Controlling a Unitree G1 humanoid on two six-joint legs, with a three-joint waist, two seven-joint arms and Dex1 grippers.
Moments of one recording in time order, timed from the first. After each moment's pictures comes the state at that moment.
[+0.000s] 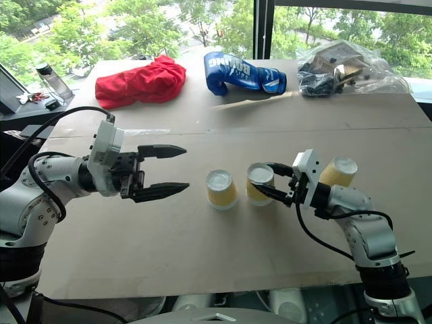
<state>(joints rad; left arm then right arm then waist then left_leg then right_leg) -0.27 0.87 0.16 -0.35 -0.75 0.54 -1.16 -0.17 -0.46 0.04 -0.33 0.47 0.39 0.89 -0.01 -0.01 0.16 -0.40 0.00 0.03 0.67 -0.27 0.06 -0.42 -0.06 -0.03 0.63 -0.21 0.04</state>
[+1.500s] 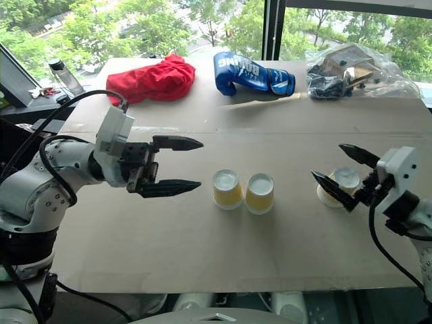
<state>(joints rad) -0.48 0.81 0.05 -0.38 -0.81 0.62 -1.18 0.21 -0.64 -0.50 -0.49 0.60 0.35 0.79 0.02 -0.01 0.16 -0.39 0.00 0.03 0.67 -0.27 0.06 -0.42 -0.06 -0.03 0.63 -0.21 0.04</state>
